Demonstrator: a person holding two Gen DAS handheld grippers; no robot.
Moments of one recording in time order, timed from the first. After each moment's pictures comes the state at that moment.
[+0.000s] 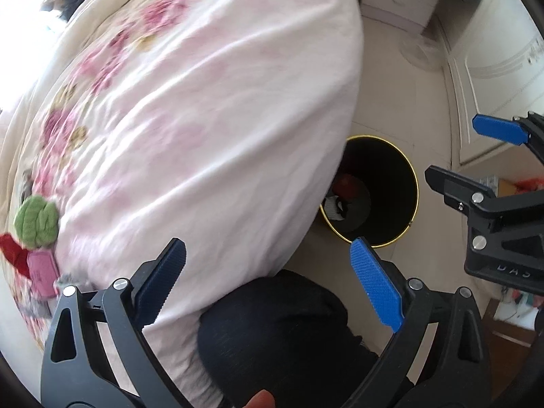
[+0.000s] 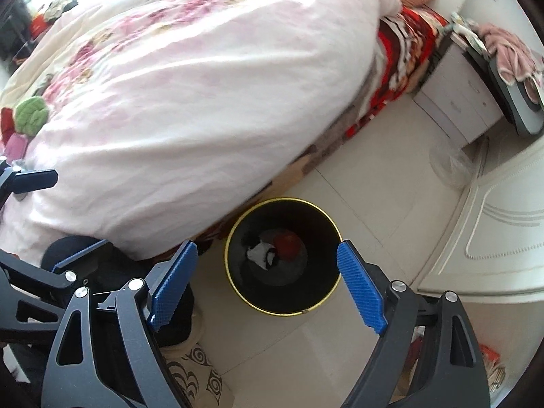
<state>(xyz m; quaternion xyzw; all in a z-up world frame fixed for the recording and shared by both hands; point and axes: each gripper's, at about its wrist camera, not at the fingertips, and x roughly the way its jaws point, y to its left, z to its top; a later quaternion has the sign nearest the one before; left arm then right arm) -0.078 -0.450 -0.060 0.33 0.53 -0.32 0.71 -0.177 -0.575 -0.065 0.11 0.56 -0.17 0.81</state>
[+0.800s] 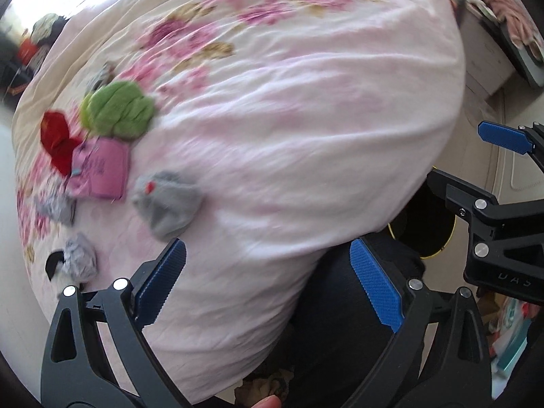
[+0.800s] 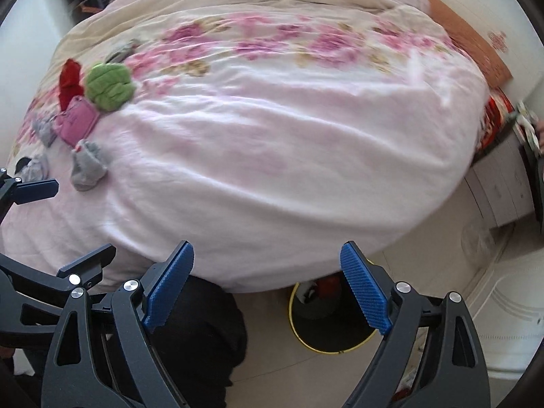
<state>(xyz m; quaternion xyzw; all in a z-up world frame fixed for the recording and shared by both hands) -0.023 -0.300 -0.031 0.22 0.57 -0.19 0.77 -0.077 -0.441 -0.030 0.02 0.55 -0.04 0.84</state>
